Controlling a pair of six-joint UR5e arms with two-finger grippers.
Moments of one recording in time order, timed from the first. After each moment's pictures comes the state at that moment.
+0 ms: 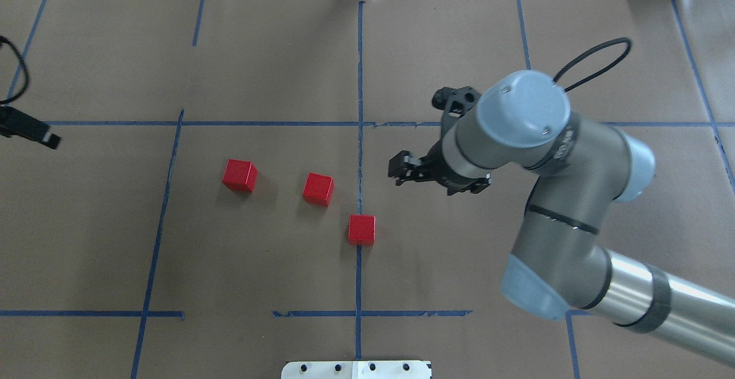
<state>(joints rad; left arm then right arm) -0.80 -1.85 -1.99 -1.66 -2.22 -0.72 0.71 -1.28 2.04 -1.49 2.09 1.23</state>
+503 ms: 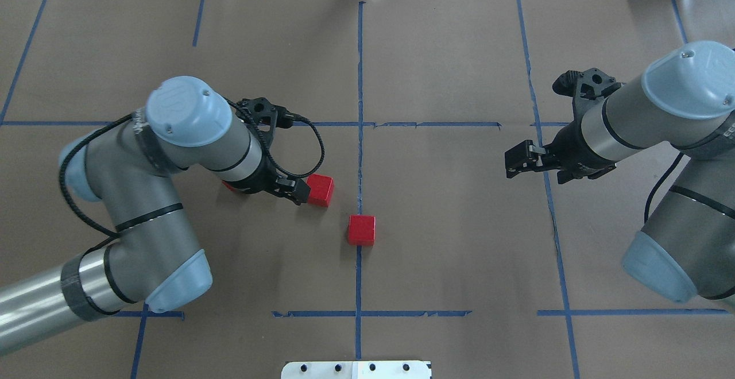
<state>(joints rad) -0.56 -2.13 -1.78 -1.64 -1.99 -0.93 0.76 -1.38 2.07 -1.48 2.10 1.13</state>
